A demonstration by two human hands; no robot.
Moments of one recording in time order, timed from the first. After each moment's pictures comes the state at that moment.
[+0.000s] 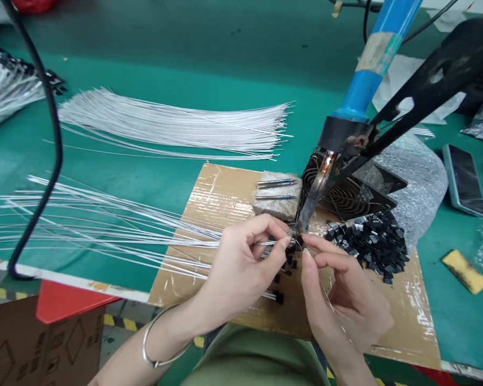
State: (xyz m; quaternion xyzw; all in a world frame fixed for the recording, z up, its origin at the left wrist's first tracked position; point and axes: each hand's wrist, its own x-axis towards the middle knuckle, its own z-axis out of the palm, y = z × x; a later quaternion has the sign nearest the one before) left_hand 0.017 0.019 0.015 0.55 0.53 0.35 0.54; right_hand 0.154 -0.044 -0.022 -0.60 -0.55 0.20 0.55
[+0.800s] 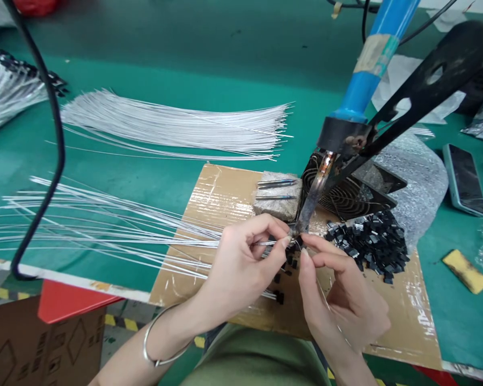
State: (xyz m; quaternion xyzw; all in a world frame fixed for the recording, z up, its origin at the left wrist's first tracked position) left_hand 0.016 0.020 0.013 0.55 0.53 0.36 0.54; right_hand 0.150 -0.041 -0.023 -0.58 -0.58 0.13 0.56
